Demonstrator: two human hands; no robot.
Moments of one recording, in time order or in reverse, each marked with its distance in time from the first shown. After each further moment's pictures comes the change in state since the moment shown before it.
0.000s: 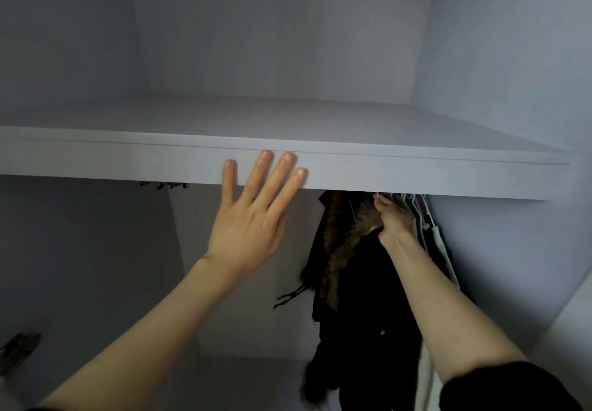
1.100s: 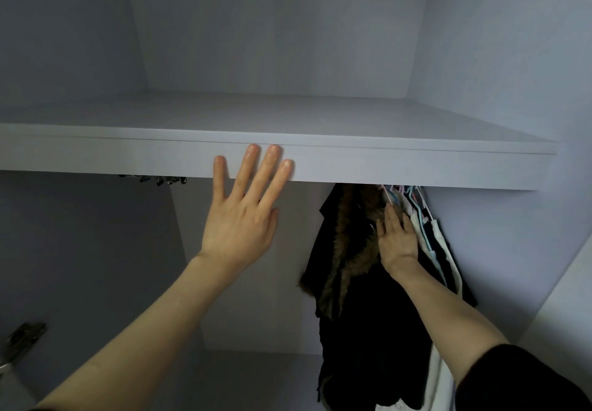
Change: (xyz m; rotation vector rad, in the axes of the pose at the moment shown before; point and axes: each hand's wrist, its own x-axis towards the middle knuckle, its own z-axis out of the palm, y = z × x) left_hand 0.001 0.011 -0.012 0.006 -0.093 -0.079; right_hand 0.000 0.036 -0.065 -2.531 -0.113 -0.678
